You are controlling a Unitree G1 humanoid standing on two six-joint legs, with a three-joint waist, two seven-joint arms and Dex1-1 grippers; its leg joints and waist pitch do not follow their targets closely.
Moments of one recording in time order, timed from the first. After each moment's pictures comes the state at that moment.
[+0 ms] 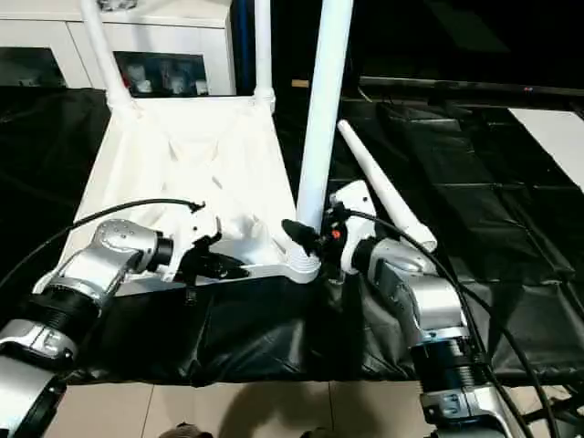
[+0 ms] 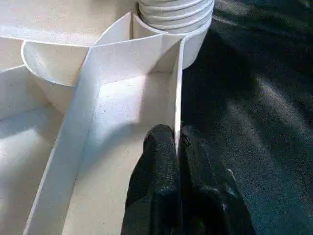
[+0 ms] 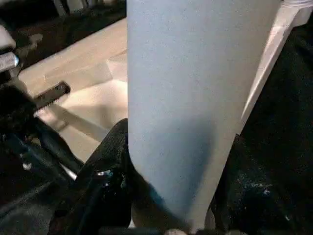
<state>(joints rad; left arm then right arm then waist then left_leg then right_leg) -0.67 0.36 -0.29 0.70 0.00 0.14 -1.22 -0.42 -0.25 0.04 0.22 0.31 0.45 0.69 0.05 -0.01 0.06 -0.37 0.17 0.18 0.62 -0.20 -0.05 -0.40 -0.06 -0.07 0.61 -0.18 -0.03</state>
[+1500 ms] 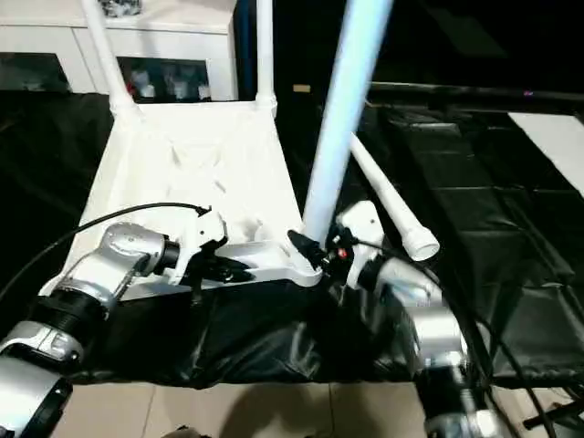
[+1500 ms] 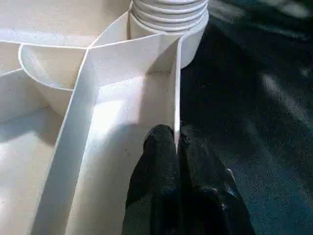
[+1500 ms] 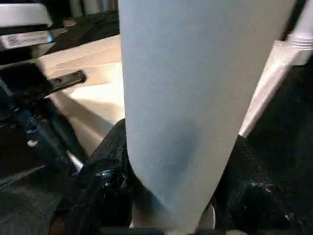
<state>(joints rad) -0.68 0.35 -0.29 0.72 0.03 0.12 -1.23 -0.32 -0.28 0.08 0.28 0.23 0.14 0.81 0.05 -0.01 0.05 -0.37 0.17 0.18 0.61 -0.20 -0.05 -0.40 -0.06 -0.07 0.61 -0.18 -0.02</state>
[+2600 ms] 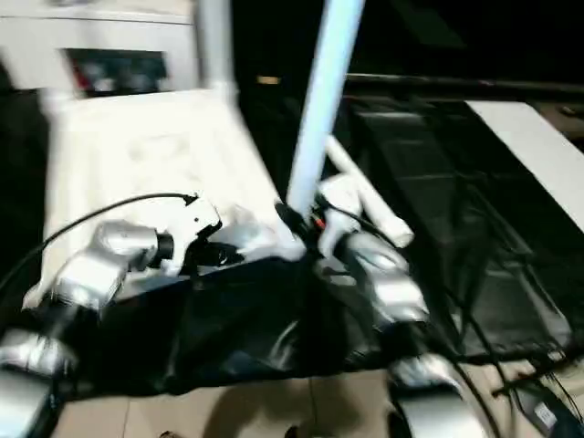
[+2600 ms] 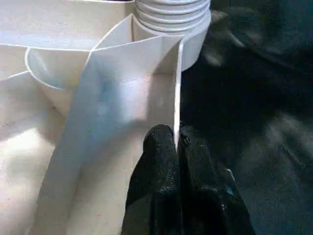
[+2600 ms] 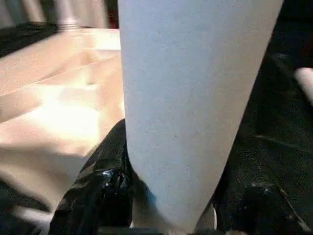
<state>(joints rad) -0.54 0.29 -0.20 0.35 0.09 0.47 -0.91 -0.59 -0.09 0.04 0.64 0.16 0.06 0.50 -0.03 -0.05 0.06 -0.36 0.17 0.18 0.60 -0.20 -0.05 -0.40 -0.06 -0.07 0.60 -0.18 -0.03</state>
